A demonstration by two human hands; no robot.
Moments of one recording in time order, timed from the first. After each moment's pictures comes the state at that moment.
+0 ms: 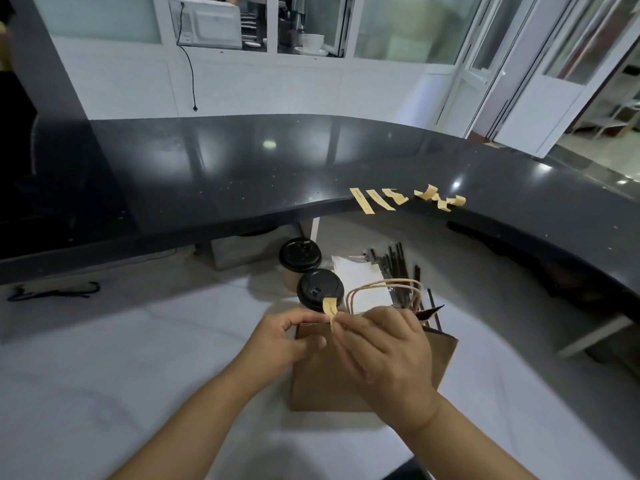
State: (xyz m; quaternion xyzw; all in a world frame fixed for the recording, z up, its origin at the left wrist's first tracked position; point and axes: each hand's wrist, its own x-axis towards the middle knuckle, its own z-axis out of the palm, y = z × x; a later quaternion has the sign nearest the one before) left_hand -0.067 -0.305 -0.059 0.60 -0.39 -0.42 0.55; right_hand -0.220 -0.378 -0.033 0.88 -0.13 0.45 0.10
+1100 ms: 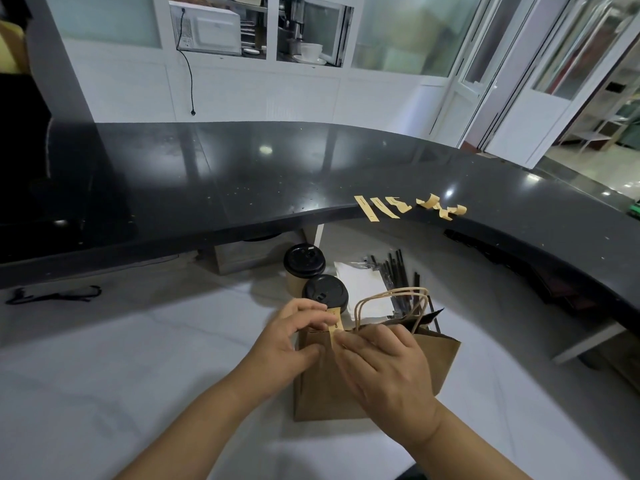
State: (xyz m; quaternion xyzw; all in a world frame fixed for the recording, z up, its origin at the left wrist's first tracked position) left_hand -0.055 -0.297 -0.068 0.55 -0.53 -0.33 0.56; right_hand -0.219 -0.370 -0.043 0.91 -0.10 0.37 0.15
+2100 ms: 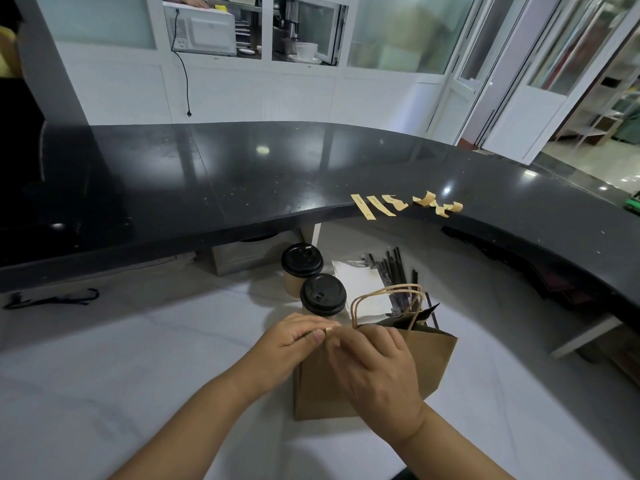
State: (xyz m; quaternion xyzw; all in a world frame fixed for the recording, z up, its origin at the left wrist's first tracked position) left_hand -0.048 -0.307 -0.081 0.56 -0.58 -0.35 0.48; right_hand -0.211 -0.364 -0.058 0.89 -0.14 0.41 0.15
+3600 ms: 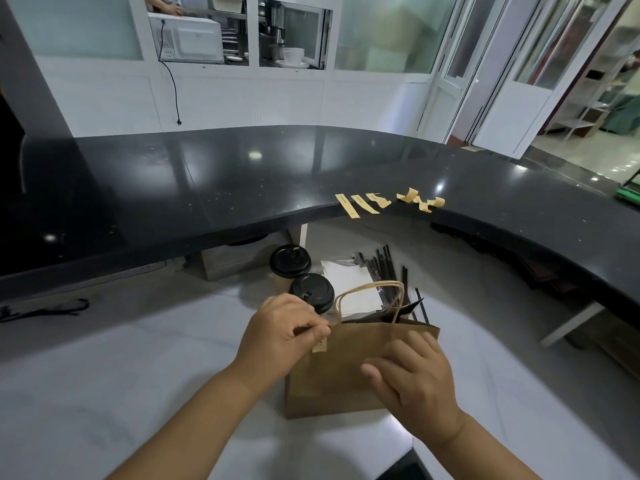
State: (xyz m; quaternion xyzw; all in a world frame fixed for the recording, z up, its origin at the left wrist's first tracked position) left_hand -0.063 -0.316 -0.062 0.64 -0.61 -0.09 0.46; right_hand -0.277 -0.386 -0.063 0.90 -0.16 0.41 0.08
